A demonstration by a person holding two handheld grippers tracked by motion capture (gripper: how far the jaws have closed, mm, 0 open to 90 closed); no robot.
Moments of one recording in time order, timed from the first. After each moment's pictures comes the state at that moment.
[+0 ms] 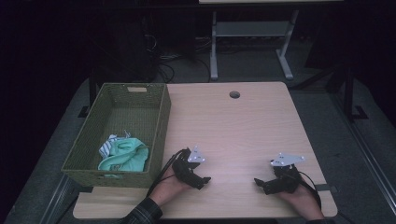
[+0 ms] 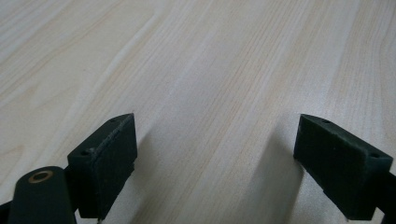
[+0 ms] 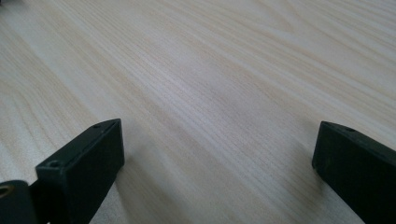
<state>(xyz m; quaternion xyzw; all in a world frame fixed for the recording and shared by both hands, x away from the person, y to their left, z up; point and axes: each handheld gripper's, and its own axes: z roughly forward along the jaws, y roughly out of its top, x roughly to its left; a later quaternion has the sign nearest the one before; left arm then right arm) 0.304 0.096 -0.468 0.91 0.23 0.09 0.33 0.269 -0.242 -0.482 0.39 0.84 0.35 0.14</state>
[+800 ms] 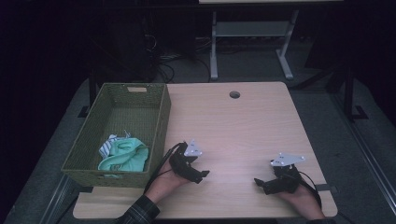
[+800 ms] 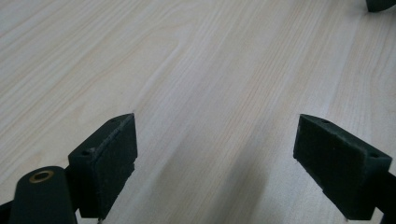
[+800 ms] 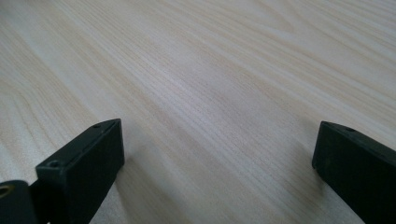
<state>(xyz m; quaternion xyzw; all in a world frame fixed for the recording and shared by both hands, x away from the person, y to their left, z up) 0.311 0.102 -0.444 0.90 0.24 0.10 0.35 0.269 -0.243 -0.482 0.39 0.84 0.35 0.14</state>
